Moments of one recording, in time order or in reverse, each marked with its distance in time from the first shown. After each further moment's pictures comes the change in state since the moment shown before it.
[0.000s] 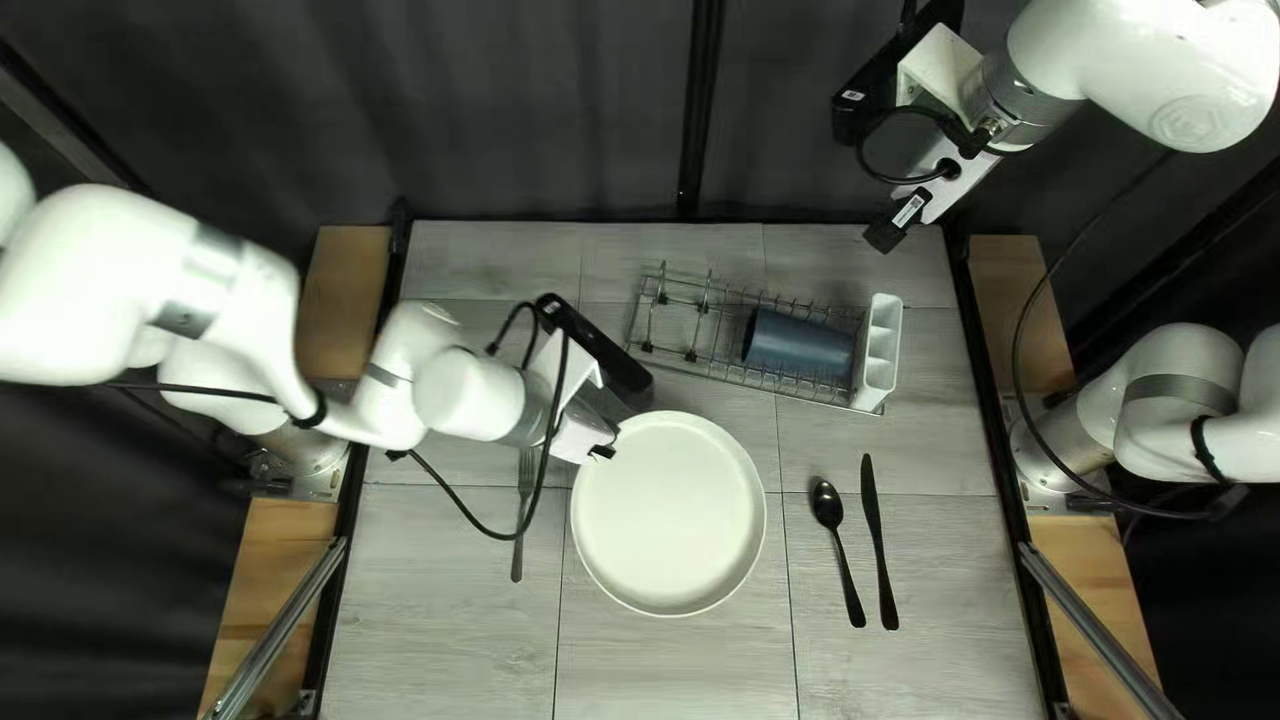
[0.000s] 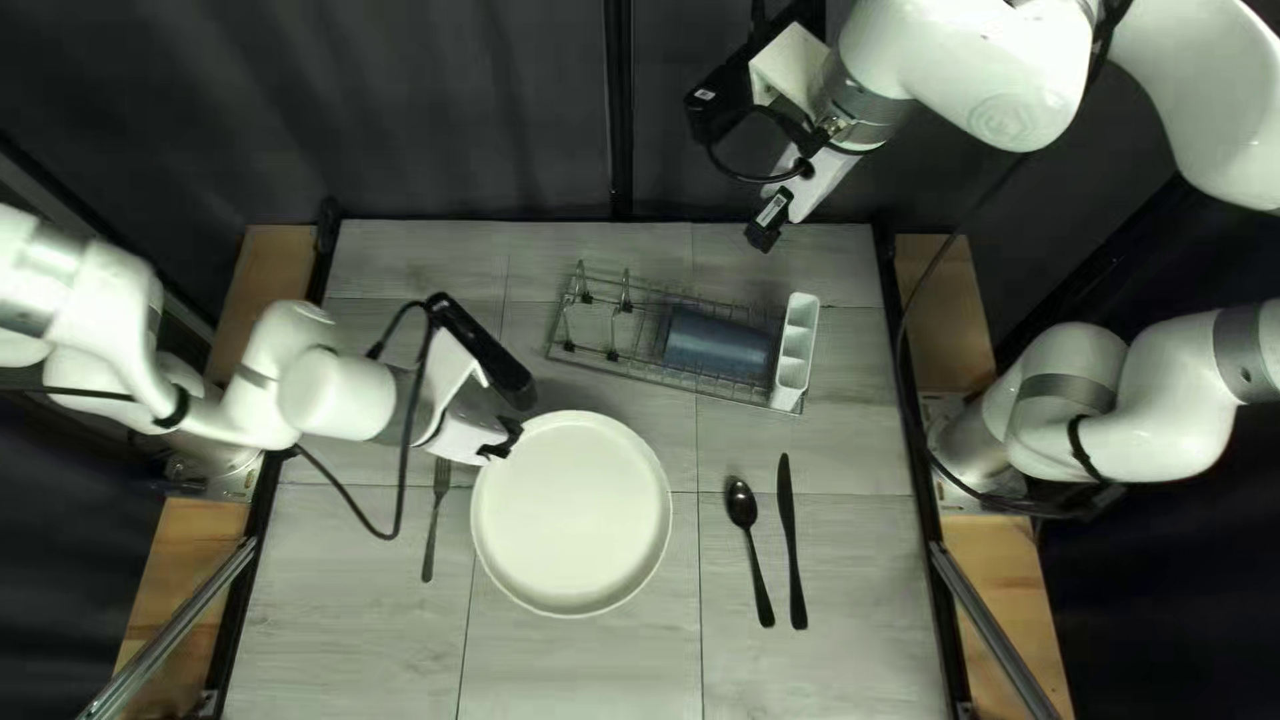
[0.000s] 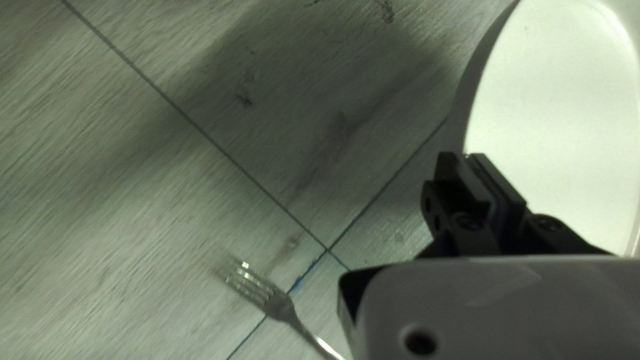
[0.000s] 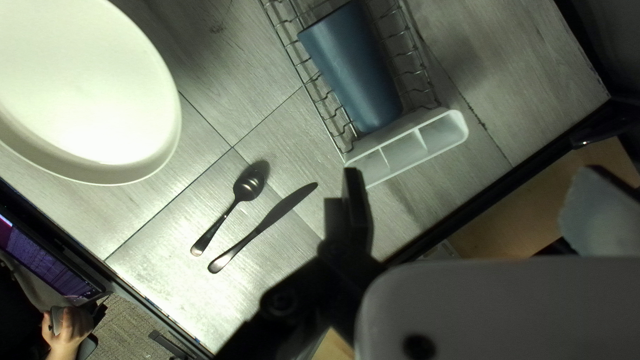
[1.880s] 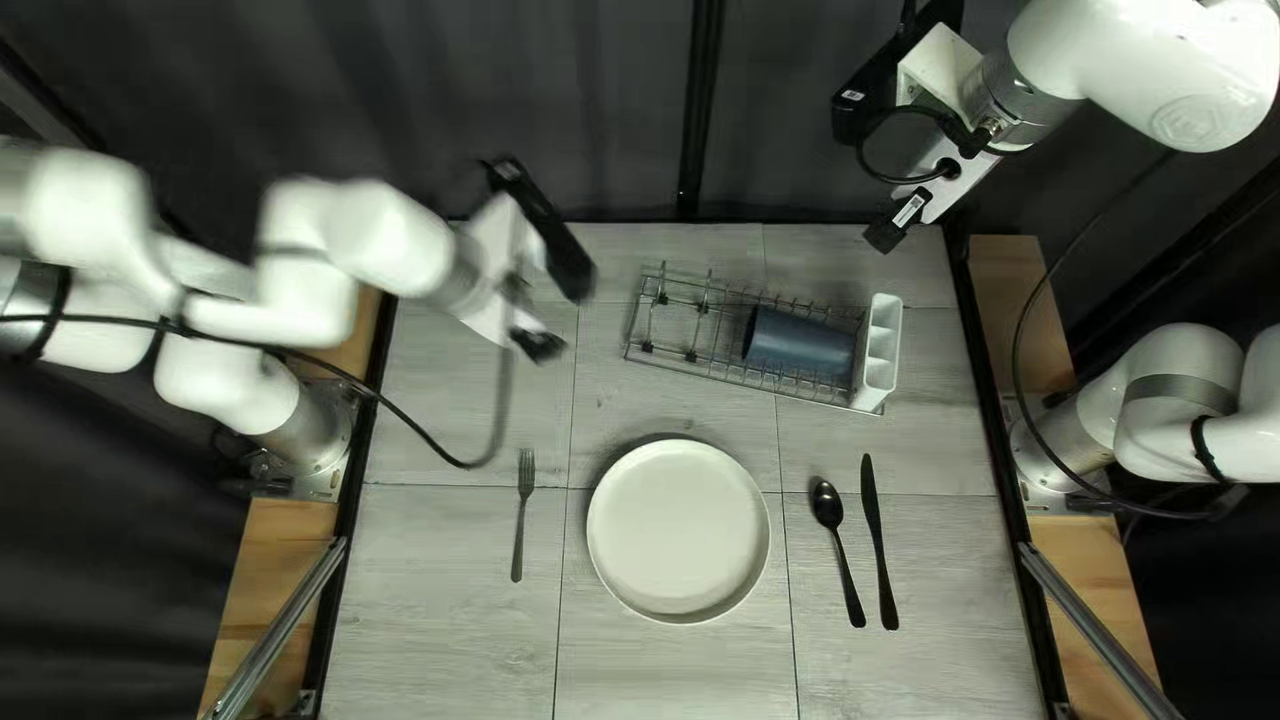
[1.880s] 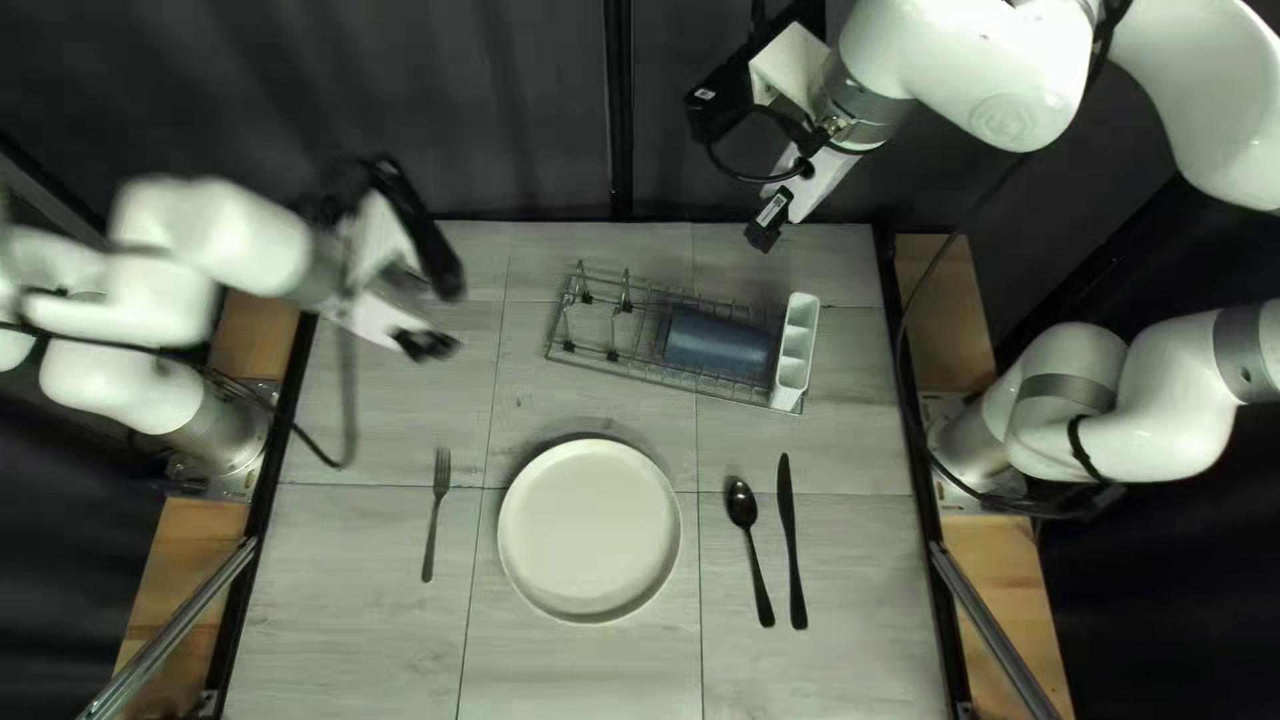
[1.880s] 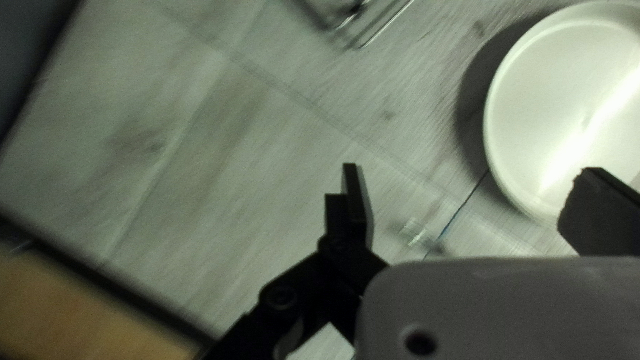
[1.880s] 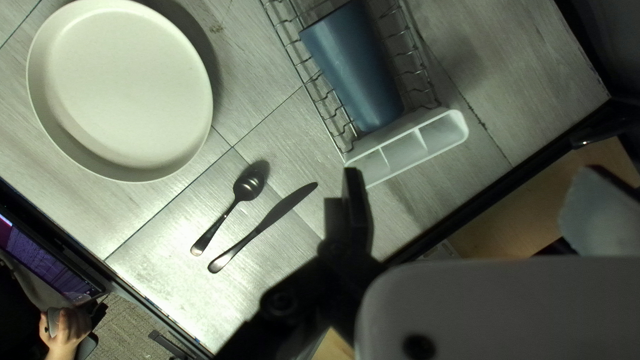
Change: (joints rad) left arm -0.296 -0.969 0.560 0.023 -0.483 1.021 1.279; right arm 0.000 0.000 0.000 0.000 0.000 0.000 0.000
